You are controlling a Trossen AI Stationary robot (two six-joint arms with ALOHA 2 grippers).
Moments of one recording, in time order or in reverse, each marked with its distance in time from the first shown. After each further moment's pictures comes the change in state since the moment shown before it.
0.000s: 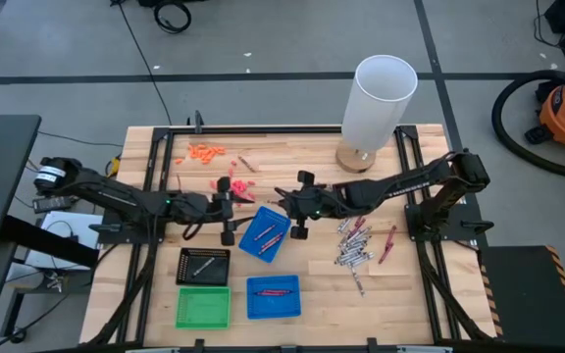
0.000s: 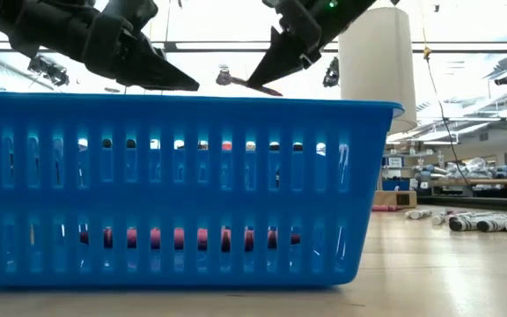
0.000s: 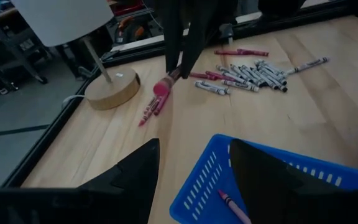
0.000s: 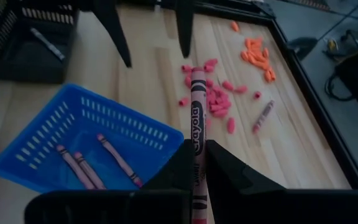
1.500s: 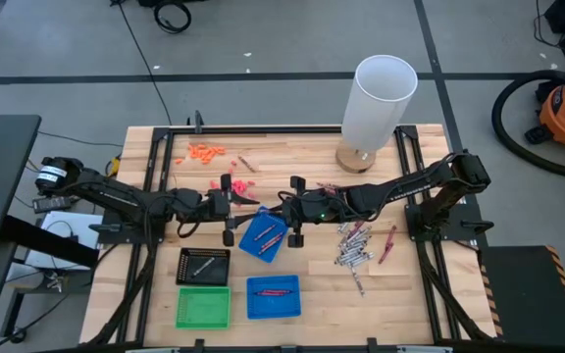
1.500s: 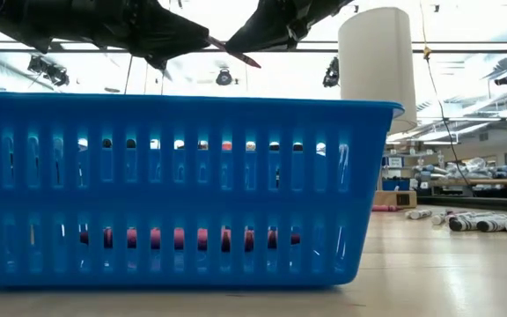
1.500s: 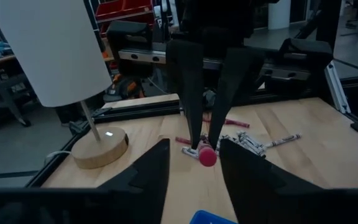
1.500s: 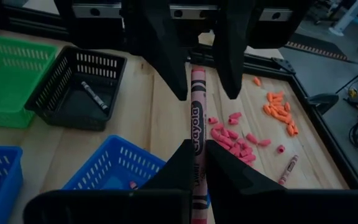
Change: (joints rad) left arm -0.002 0.012 0.000 0.269 0.080 -0.016; right arm 0.040 0.001 -0.001 0.186 -0.075 -0.074
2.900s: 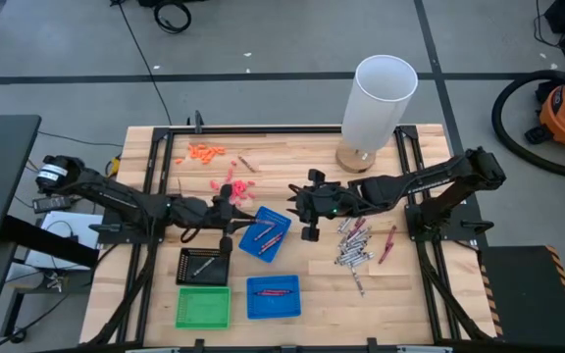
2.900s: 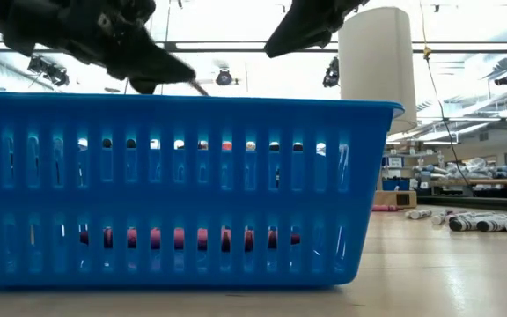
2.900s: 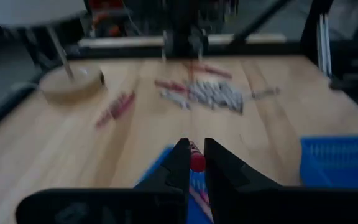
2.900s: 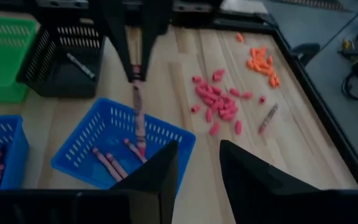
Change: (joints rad) left arm -0.057 0.000 0.000 -0.247 -0.018 -0.198; right arm 0.000 -0.130 0.000 -0.287 0.050 0.153
